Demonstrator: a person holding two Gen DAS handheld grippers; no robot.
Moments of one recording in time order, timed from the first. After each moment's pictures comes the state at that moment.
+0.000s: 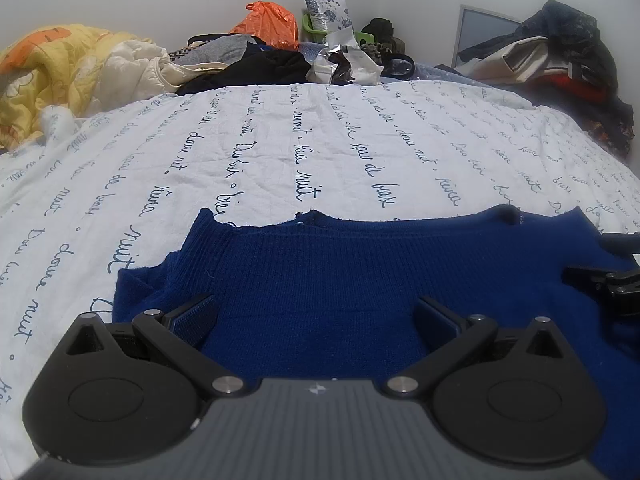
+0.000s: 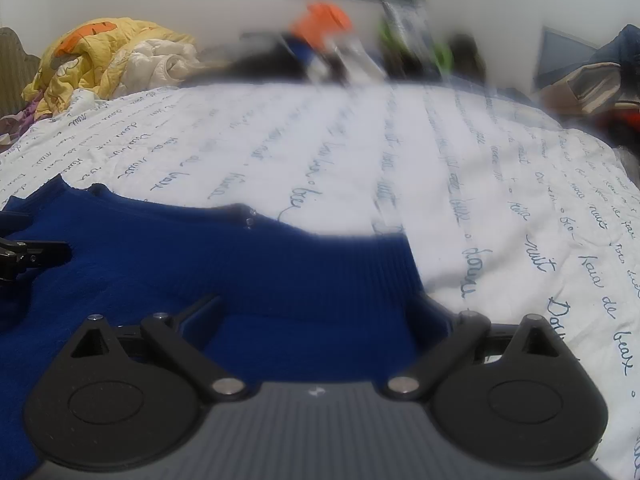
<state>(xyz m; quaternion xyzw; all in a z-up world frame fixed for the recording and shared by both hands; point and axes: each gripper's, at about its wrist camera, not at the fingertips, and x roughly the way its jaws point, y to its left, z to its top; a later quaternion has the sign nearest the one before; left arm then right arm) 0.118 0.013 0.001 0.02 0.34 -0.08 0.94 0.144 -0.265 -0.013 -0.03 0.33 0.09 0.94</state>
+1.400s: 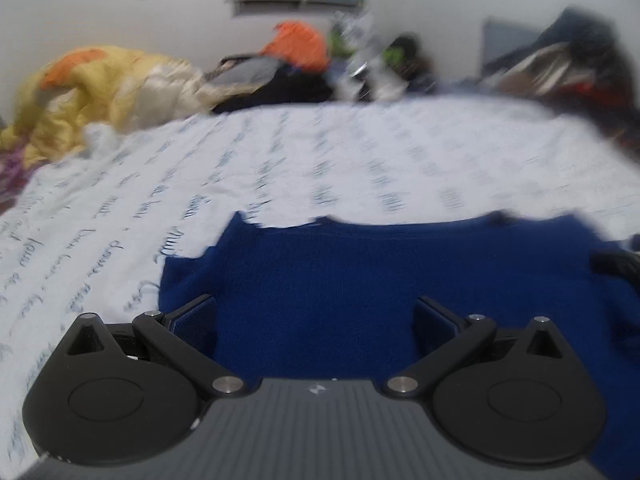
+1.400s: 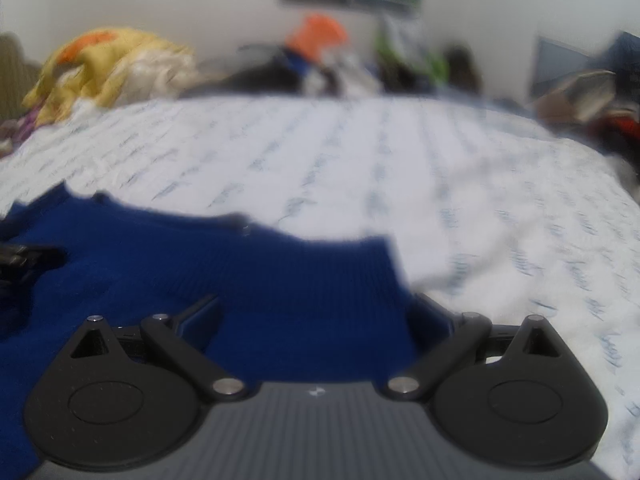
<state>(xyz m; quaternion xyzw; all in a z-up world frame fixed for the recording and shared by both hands) 0.053 0.003 0.026 0.02 0.30 -0.05 0.95 0.109 -0.286 0.007 0.02 0.31 0.05 0.95</state>
